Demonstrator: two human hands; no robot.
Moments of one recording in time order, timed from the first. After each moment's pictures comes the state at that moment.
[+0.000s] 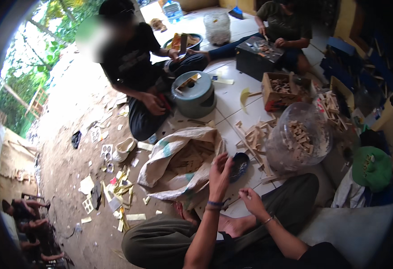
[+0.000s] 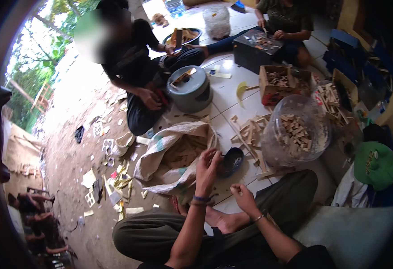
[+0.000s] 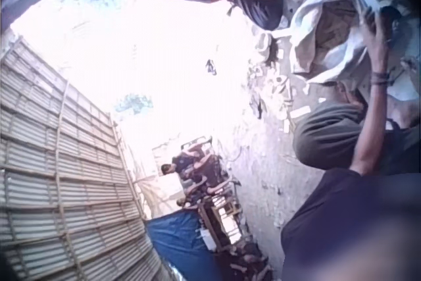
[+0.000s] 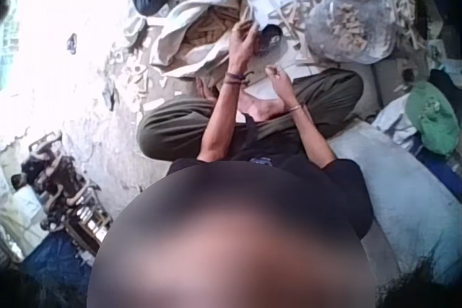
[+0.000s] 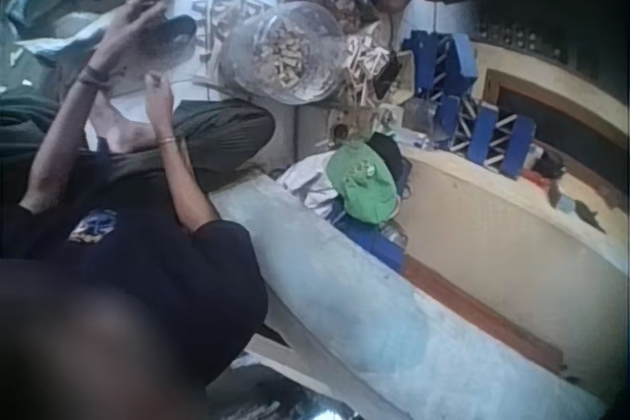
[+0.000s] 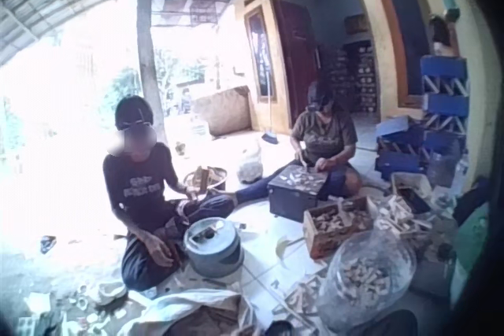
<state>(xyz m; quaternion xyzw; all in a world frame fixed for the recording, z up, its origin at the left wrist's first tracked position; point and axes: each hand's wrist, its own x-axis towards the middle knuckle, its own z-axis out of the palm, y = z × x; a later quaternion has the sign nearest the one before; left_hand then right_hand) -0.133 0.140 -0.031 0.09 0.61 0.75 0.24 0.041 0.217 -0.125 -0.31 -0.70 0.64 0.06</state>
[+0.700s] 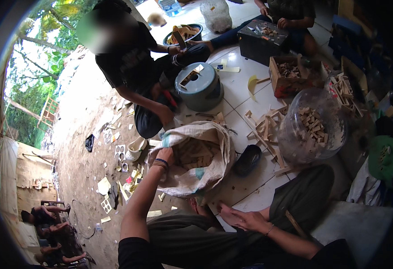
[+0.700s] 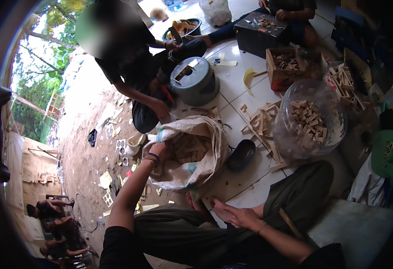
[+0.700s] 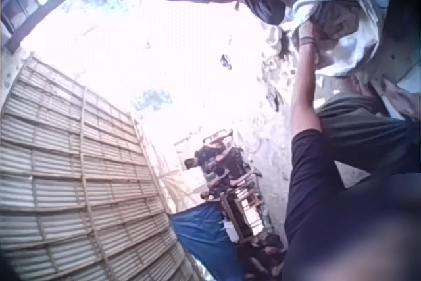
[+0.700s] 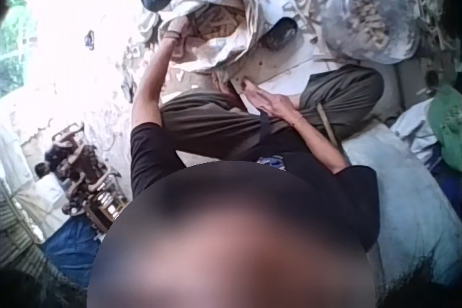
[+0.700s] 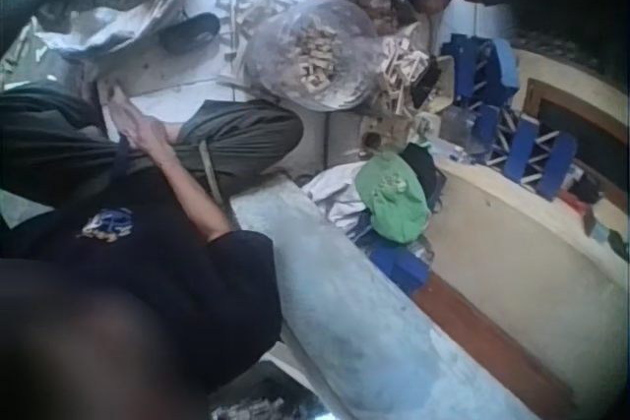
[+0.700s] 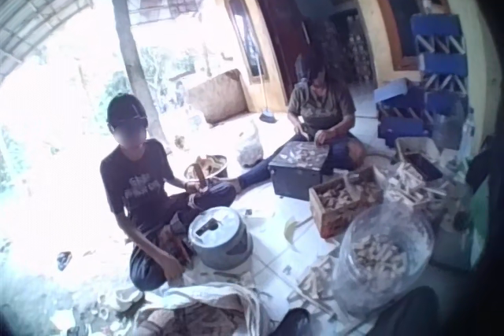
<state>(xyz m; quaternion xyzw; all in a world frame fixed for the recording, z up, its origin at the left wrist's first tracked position) -0.411 -0.035 -0.116 0.43 0.89 -0.13 0.11 0.090 0.157 -0.149 -0.06 -0.85 0.49 -0.16</state>
